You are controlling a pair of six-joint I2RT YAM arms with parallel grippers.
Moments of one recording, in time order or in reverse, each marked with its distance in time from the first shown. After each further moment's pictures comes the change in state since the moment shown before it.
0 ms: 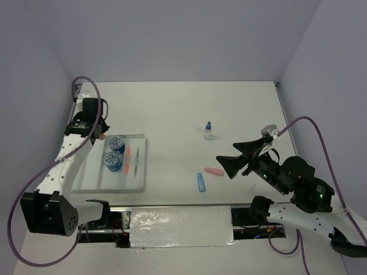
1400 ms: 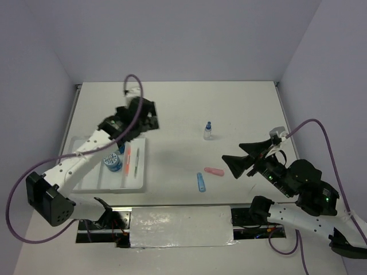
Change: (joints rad) left arm -0.286 0.132 0.187 -0.071 -0.023 -0.052; right arm -0.001 -0.052 -0.018 -0.003 0.003 -0.015
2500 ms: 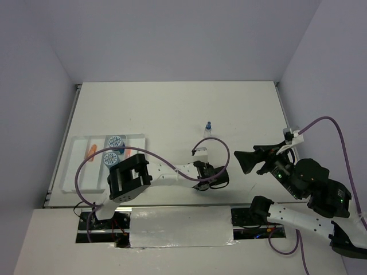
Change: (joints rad) left arm -0.854 0.713 0.191 -0.059 -0.097 -0.802; right arm 0.000 0.019 0.155 -0.286 0.227 0.169
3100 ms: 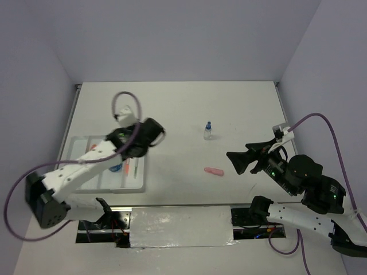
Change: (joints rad) left arm 0.371 -0.692 -0.241 -0.196 -0.203 0.039; right arm 0.000 0.059 -0.001 0.064 -0.076 -0.052
